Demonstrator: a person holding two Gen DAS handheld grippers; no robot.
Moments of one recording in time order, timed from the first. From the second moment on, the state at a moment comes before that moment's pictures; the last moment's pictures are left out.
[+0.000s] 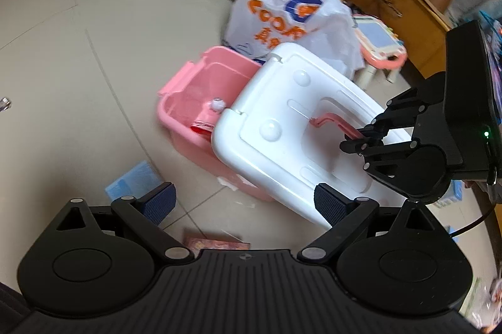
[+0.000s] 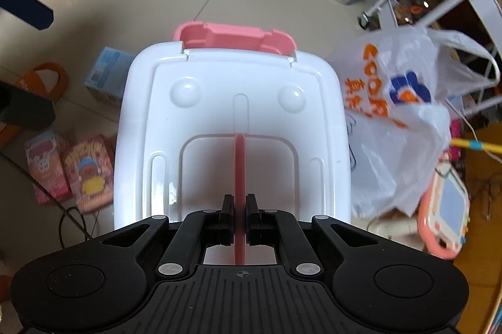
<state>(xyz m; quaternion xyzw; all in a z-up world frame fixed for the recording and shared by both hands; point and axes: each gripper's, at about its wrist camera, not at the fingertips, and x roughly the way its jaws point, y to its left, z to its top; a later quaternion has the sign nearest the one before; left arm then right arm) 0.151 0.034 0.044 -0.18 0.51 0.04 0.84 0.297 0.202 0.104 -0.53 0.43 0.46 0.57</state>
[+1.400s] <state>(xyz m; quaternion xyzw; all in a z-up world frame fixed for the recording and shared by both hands) 0.153 0.051 0.030 -0.22 0.50 0.07 0.84 0.322 0.301 0.017 -0.58 0.40 0.47 0.54</state>
